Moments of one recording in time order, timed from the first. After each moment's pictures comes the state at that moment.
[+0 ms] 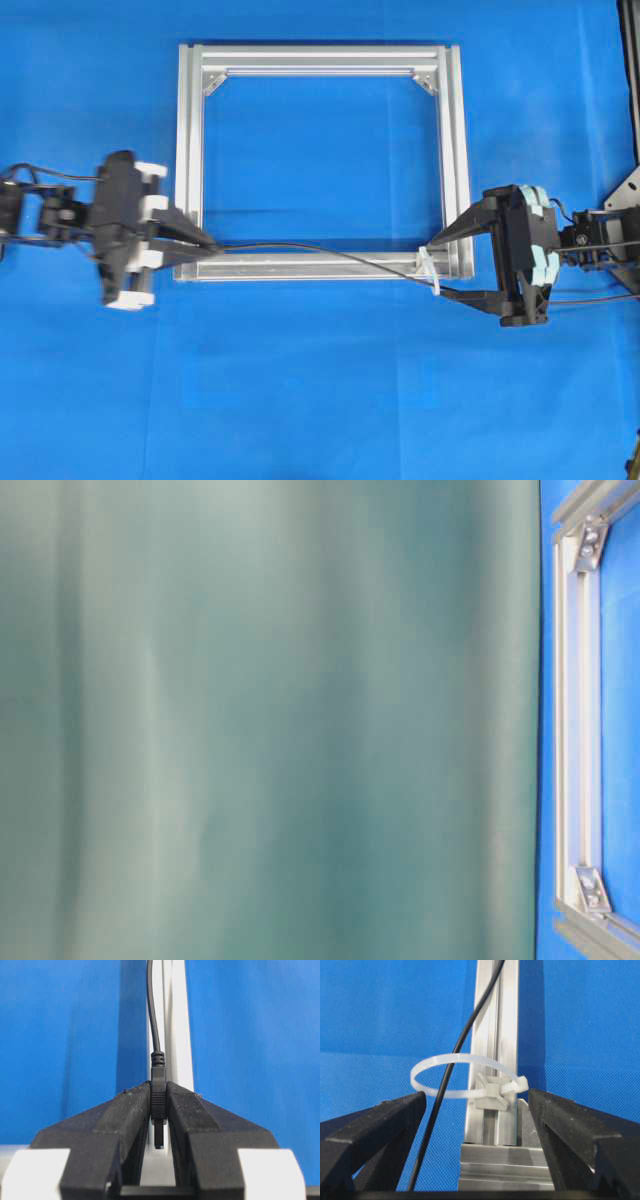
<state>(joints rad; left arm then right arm) -0.12 -0.17 1.17 -0.08 -0.50 -0.06 0.22 -0.19 1.24 0.23 -0.53 0.05</state>
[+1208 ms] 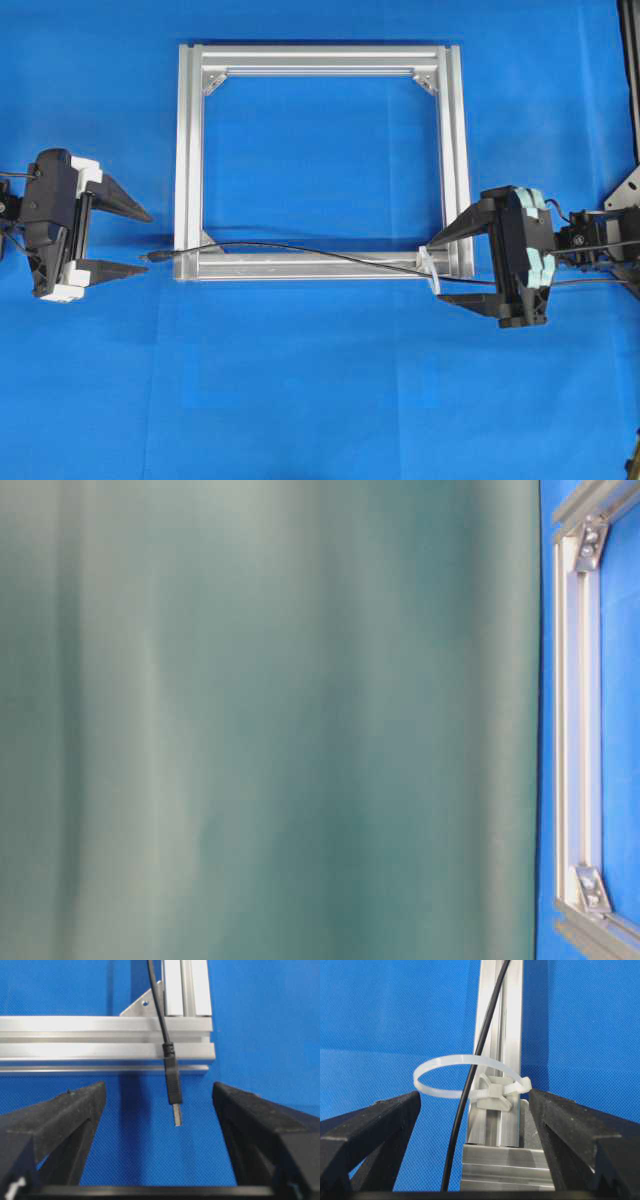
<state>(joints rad) -0.12 -0.36 1.35 -0.08 -0.41 -0.04 0.22 -0.19 1.23 0.23 -0.50 0.03</state>
